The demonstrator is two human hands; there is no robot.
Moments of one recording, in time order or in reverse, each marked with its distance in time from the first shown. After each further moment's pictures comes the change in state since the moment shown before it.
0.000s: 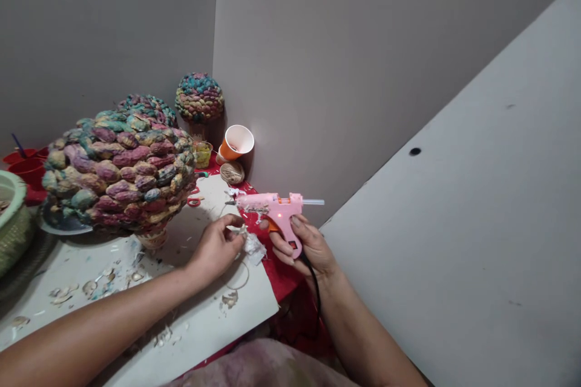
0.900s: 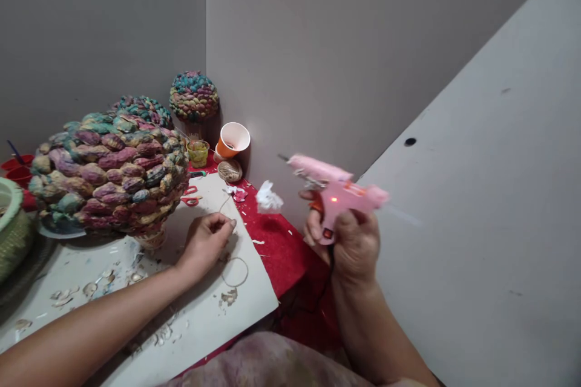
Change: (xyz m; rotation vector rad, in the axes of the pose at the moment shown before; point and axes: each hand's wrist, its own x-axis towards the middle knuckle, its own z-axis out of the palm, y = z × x) left_hand 0.002 0.004 -0.009 0.108 0.122 0.016; right_hand -0.019 -0.040 0.009 -0.387 0.279 -0.561
